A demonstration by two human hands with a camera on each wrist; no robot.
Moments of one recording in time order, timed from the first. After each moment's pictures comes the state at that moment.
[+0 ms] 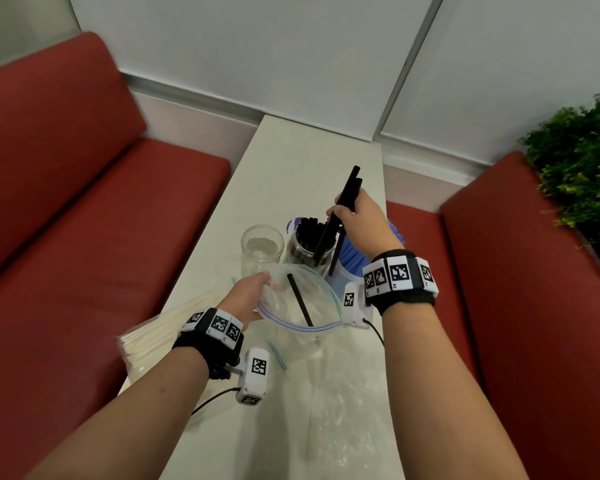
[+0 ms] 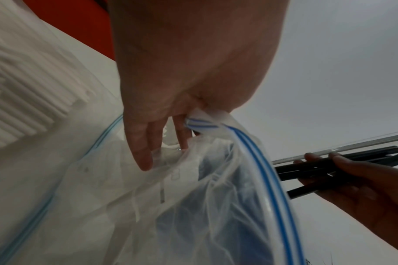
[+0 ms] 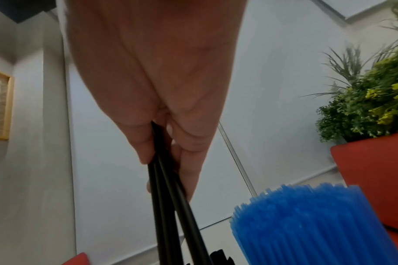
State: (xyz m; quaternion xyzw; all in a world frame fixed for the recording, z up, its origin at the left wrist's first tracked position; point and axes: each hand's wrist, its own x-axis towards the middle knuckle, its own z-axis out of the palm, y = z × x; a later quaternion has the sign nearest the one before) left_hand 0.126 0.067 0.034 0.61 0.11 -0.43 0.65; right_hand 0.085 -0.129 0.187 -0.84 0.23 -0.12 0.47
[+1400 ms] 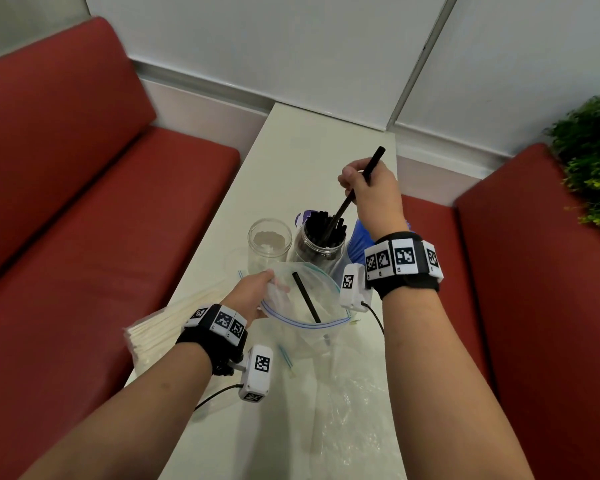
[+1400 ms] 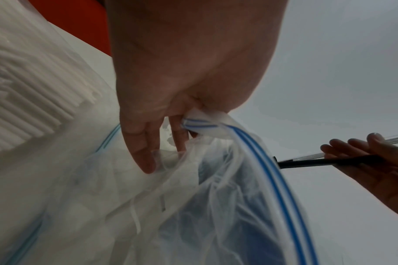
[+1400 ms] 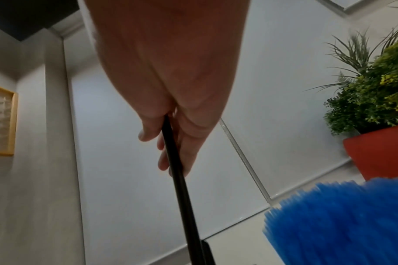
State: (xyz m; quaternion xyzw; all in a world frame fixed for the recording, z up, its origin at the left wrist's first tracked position) left_hand 0.133 0.069 0.024 0.61 0.12 -0.44 0.64; right_hand 0.115 -0.133 0.190 -0.78 0.24 -0.23 0.53
